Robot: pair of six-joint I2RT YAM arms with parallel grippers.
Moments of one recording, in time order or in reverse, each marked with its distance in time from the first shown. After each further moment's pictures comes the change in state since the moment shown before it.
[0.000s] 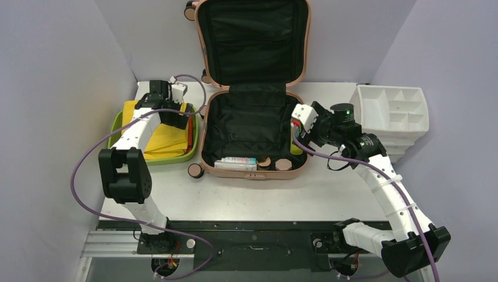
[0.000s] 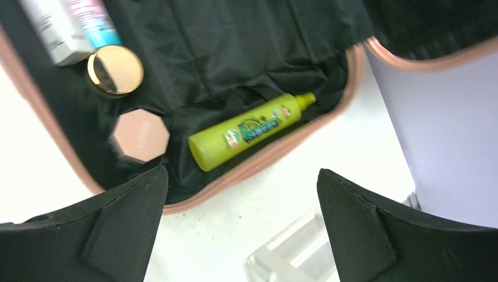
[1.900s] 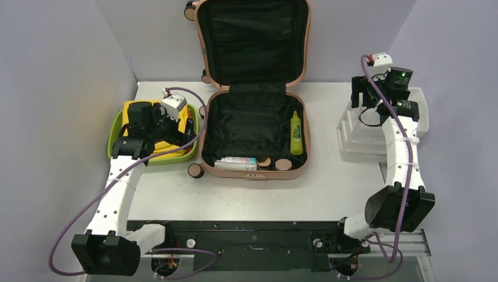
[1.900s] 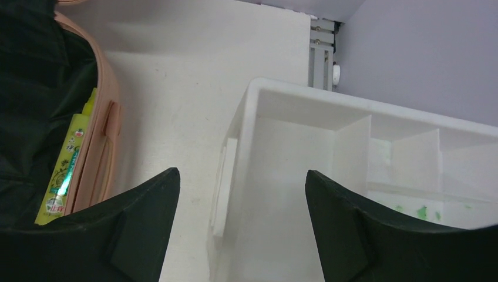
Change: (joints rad) left arm -0.046 -0.642 -0.294 -0.010 0.415 -0.053; right arm -0.549 0.322 0.401 0.049 0.147 0.513
